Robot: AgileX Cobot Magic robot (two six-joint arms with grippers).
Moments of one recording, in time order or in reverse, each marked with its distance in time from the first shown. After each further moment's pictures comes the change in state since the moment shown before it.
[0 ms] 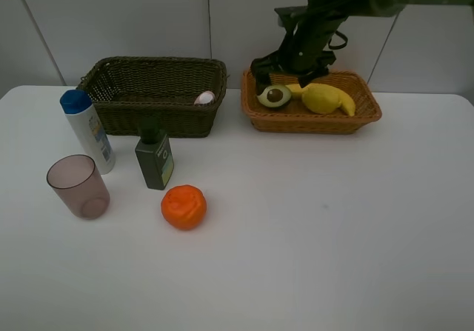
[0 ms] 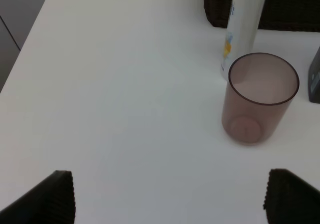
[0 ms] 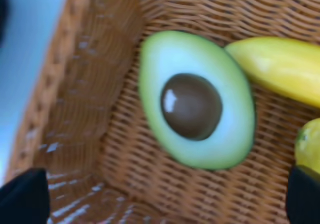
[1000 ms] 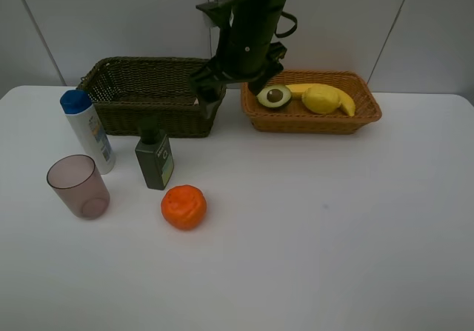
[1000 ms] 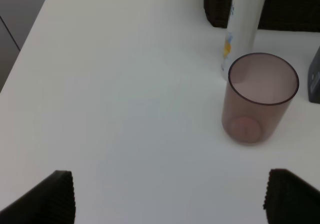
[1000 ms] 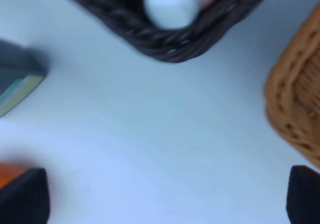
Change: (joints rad) left arm 0.000 0.000 0.000 0.000 0.000 0.000; right arm 0.305 -0.111 0.000 -0.048 0.273 -0.014
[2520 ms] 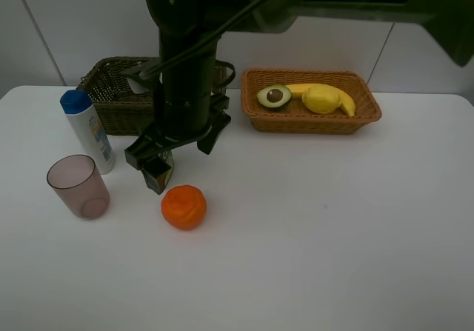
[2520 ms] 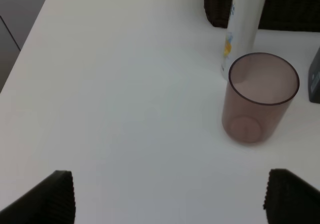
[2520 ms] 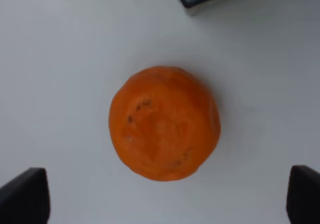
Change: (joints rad) left arm 0.000 0.000 0.000 0.000 0.000 0.000; right arm 0.213 0.074 0.000 0.115 0.134 -0.088
